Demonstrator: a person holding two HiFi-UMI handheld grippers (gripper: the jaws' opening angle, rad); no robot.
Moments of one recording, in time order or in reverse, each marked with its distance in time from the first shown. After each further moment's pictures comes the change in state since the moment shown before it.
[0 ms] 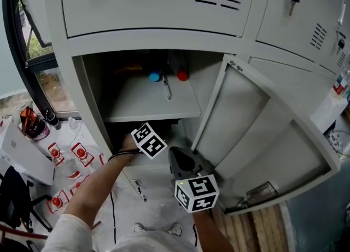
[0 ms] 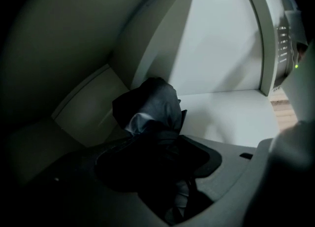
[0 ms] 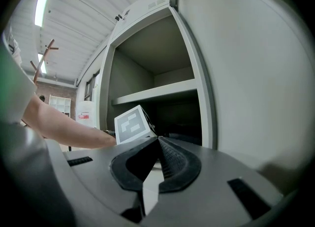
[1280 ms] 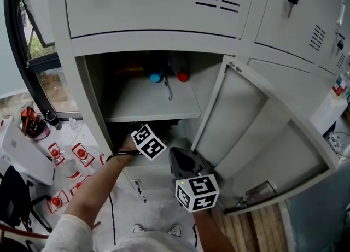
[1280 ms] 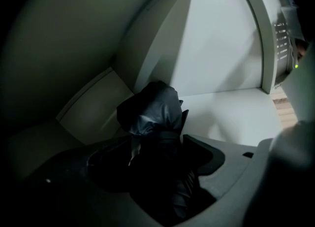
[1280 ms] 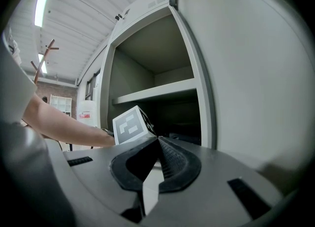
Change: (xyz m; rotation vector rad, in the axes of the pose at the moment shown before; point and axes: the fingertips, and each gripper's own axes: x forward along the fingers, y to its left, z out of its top) left arm -0.003 0.005 0.001 0.008 -0.025 0.043; right arm -0.001 0.000 -0.002 -0.003 0.011 0.010
